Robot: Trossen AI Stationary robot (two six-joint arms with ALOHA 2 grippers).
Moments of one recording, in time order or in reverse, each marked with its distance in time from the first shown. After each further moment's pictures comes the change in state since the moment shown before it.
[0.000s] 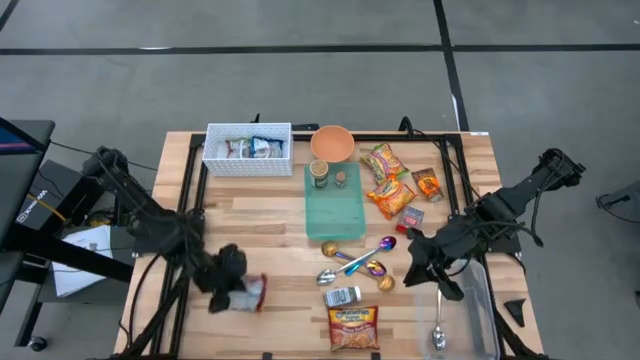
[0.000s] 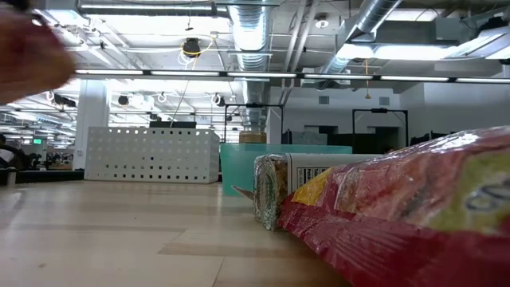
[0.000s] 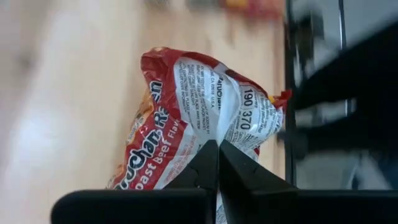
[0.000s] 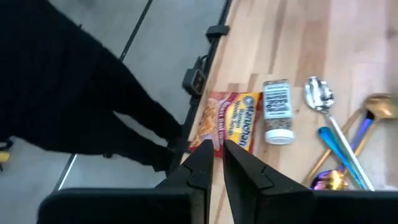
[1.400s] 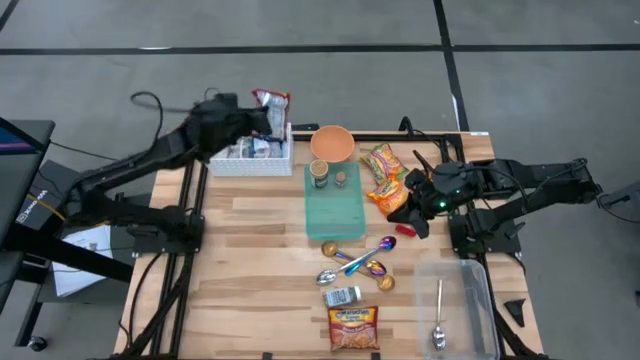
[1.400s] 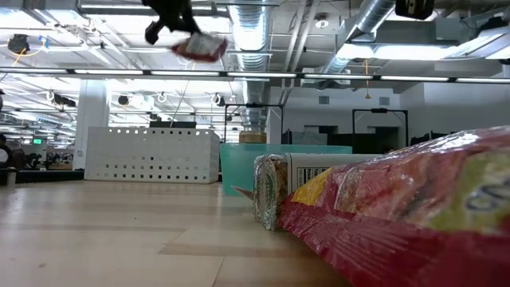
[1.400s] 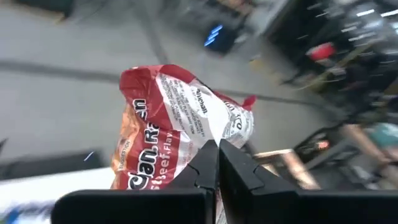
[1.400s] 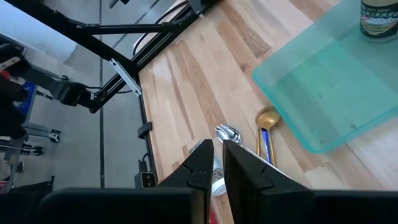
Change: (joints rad) left arm 1.193 0.043 0.391 0.226 -0.250 0.191; right arm -0.418 -0.113 0.000 -0.041 0.055 0.318
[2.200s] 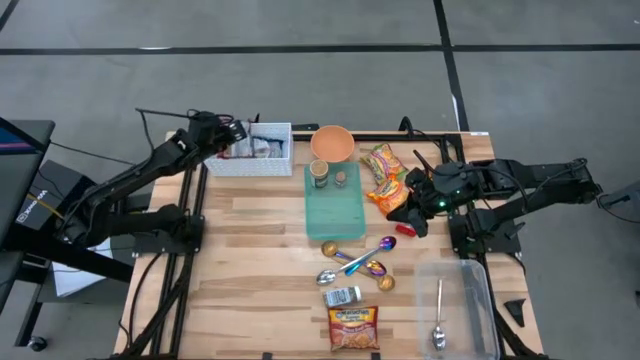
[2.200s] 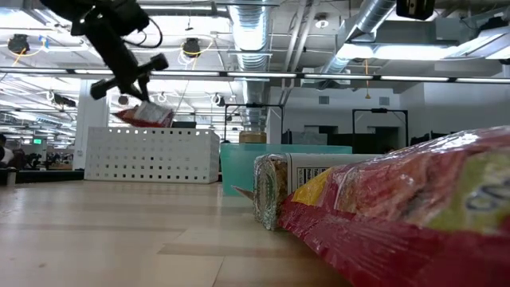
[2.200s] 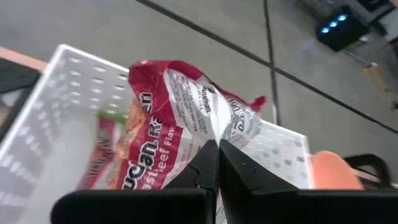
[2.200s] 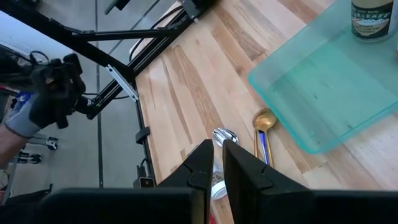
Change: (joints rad) left arm 0.367 -0.147 -0.416 -0.067 0.099 -0.209; right arm 0.001 0.000 0.000 0.000 0.025 0.022
